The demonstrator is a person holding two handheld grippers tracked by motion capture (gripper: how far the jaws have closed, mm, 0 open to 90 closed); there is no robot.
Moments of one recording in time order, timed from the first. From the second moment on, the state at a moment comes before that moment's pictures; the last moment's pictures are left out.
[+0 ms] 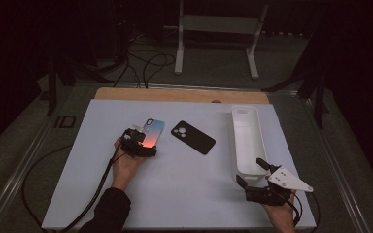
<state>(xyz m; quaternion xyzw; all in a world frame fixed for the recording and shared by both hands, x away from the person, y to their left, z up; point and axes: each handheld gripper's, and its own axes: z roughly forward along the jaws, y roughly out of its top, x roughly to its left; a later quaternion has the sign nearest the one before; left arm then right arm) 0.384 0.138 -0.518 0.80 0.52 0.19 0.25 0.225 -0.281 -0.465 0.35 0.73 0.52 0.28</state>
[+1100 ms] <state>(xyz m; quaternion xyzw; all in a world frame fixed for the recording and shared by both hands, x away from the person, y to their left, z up) 0.287 0.189 -0.520 0.83 0.44 0.17 0.29 0.238 -0.282 -0.464 0.33 0.73 0.53 0.28</state>
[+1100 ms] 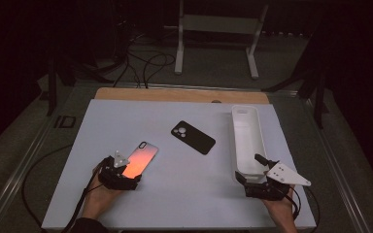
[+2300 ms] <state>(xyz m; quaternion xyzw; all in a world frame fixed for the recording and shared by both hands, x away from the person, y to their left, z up) 0.209 0.241 -0.462 0.71 0.41 0.30 0.48 0.229 -0.290 -0.466 0.35 0.71 0.55 0.26</state>
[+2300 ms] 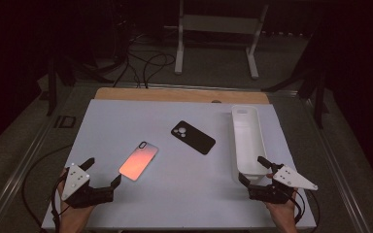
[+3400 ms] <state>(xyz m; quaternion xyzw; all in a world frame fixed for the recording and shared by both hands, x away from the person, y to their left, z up) 0.310 0.183 -0.482 0.84 0.46 0.16 0.23 0.229 -0.288 -0.470 0.35 0.71 0.54 0.27</state>
